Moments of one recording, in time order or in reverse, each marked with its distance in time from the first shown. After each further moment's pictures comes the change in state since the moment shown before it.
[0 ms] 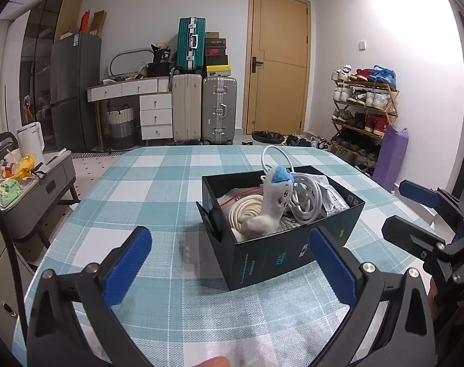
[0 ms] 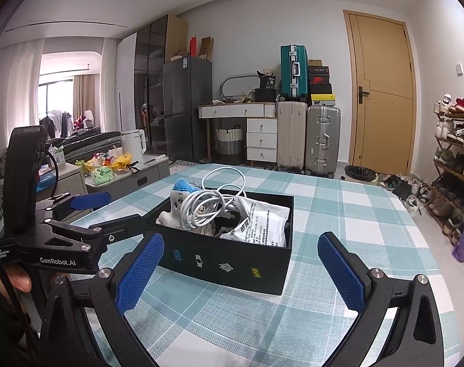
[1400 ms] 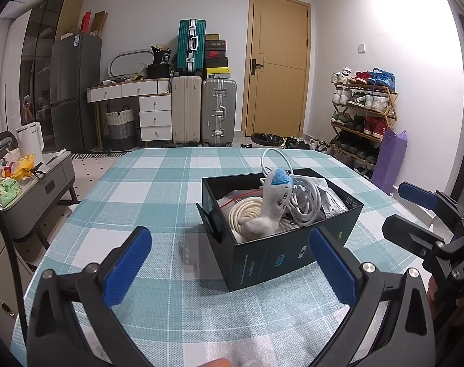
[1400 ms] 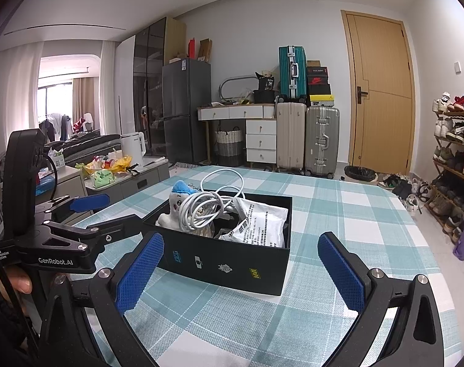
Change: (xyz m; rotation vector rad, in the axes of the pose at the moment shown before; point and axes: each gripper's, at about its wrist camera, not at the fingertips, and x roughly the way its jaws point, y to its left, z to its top) left arm -0.004 -0.002 0.003 -0.005 -0.009 -0.004; right arm 0.001 -0.002 0.001 0.007 -0.009 -0.001
